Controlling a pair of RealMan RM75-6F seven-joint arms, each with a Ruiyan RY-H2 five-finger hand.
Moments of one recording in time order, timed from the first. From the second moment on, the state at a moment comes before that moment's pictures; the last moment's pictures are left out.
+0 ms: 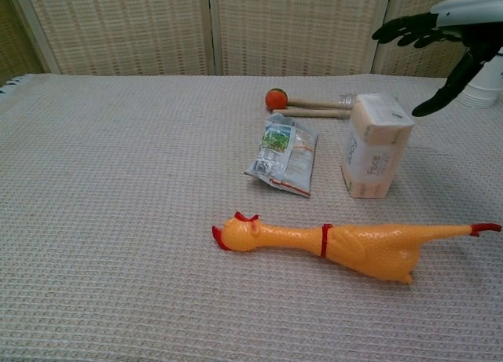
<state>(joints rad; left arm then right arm) -0.07 -1.01 -0.09 -1.77 1.34 1.49 0.09 0.79 -1.06 0.15 -1.74 -1.01 0.82 -0.04</state>
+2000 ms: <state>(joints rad) -0.07 -1.01 -0.10 -1.76 1.34 1.48 0.10 0.97 -1.20 0.09 -1.67 -0.70 0.90 -0.08</state>
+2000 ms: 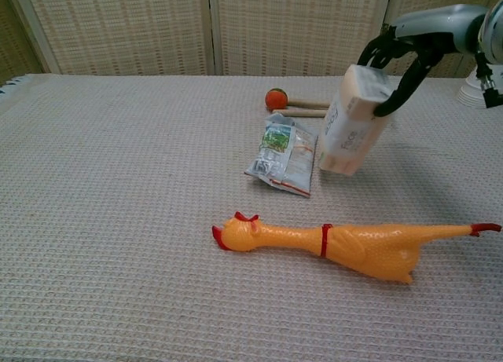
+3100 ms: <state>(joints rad) -0.08 -1.02 -0.09 -1.76 1.33 1.47 0.13 0.72 -1.41 0.11 -1.12 -1.30 0.77 0.55</state>
